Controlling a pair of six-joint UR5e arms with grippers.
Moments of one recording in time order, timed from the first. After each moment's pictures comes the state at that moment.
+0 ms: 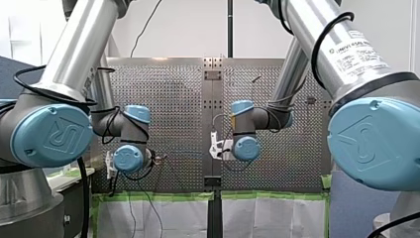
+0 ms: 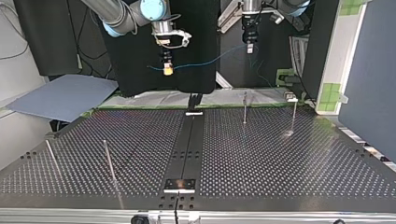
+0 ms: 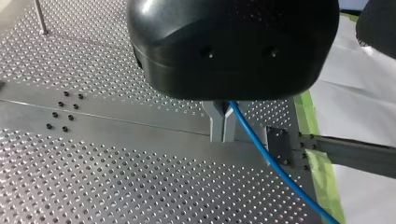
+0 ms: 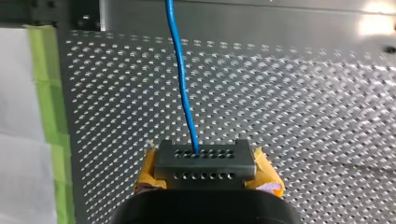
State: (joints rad) left arm -0.45 -1.94 -2.54 -1.99 -2.06 -1.72; right arm 2.33 -1.01 1.99 -0.84 1.87 1.58
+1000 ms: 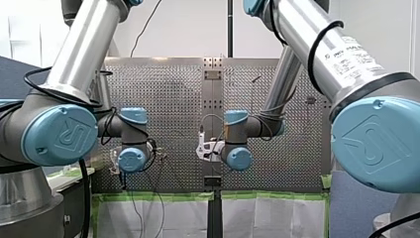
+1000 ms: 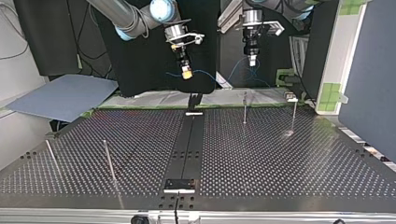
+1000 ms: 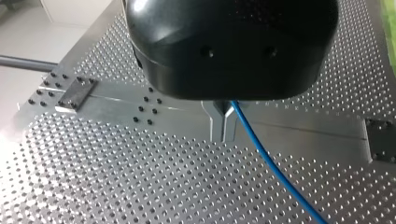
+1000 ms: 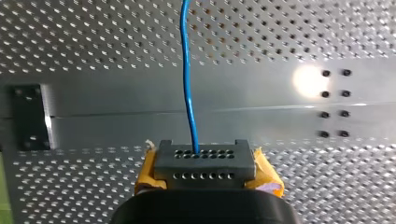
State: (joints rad) left arm -0.36 -1.98 -2.52 -1.74 -1.99 -1.78; right arm 2.37 -0.90 1.93 -1.05 1.70 1.61
